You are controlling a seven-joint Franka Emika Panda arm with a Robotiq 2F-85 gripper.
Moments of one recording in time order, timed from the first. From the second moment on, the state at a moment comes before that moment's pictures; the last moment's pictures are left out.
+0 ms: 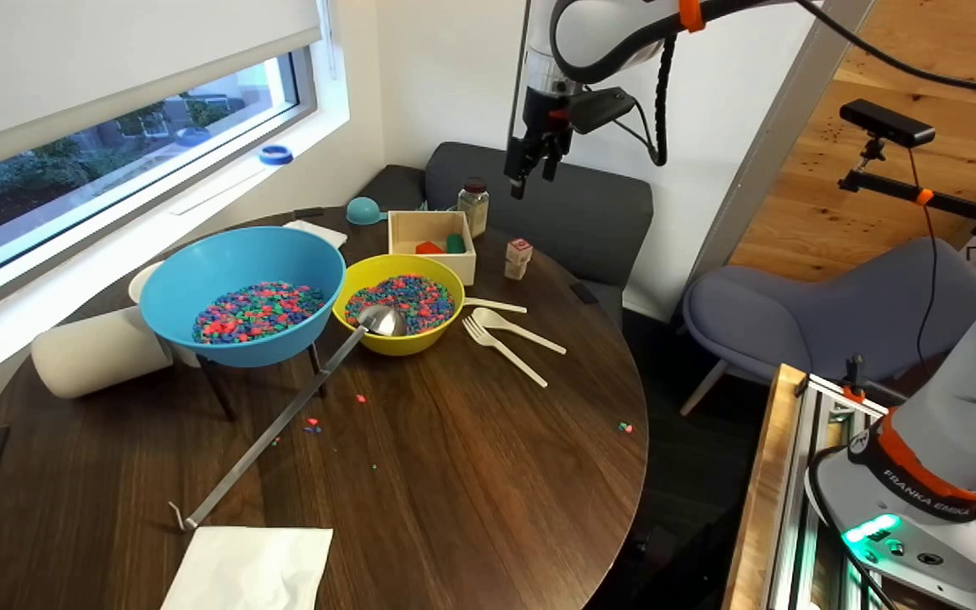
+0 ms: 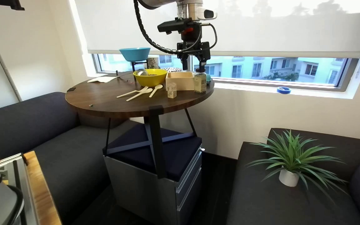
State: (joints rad) arm -0.04 0.25 -0.04 -1.82 -0.05 2.13 0.01
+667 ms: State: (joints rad) arm -0.03 0.41 -0.02 -1.64 -0.03 2.13 0.05
